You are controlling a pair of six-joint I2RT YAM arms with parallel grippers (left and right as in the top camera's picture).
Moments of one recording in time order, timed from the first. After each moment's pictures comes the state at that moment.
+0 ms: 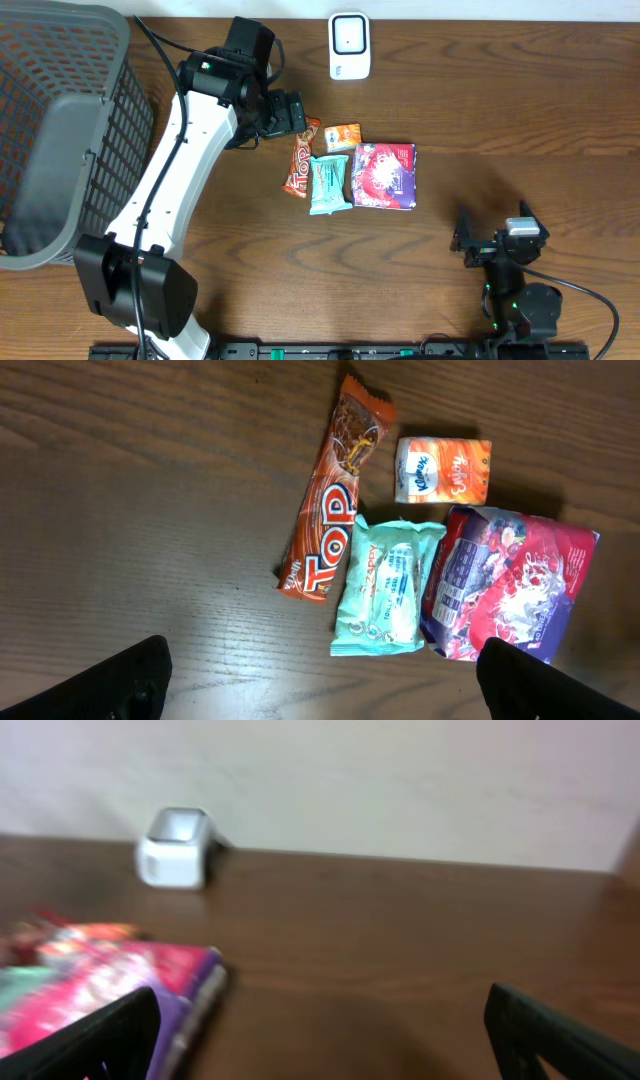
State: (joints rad) left arm -0.30 1.80 1.74 -1.20 0.12 -0.48; right arm 0.02 0.01 0.01 -0.04 -0.04 -0.02
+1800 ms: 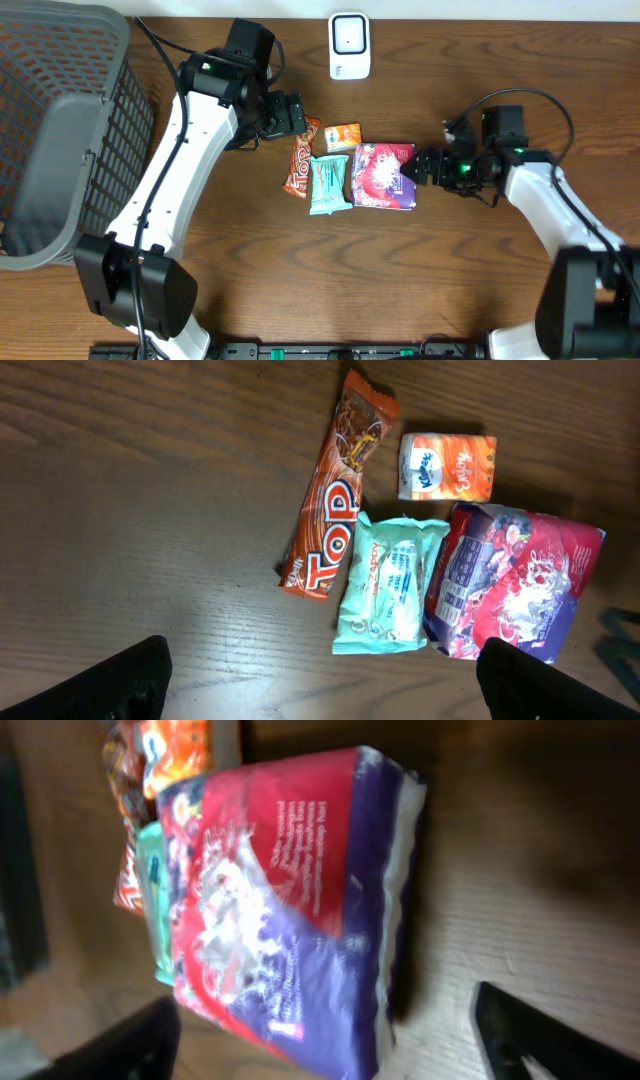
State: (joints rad) left arm -0.30 1.80 1.73 -1.20 0.12 -0.48; right arm 0.02 1.66 0.99 -0.56 -0.60 0.20
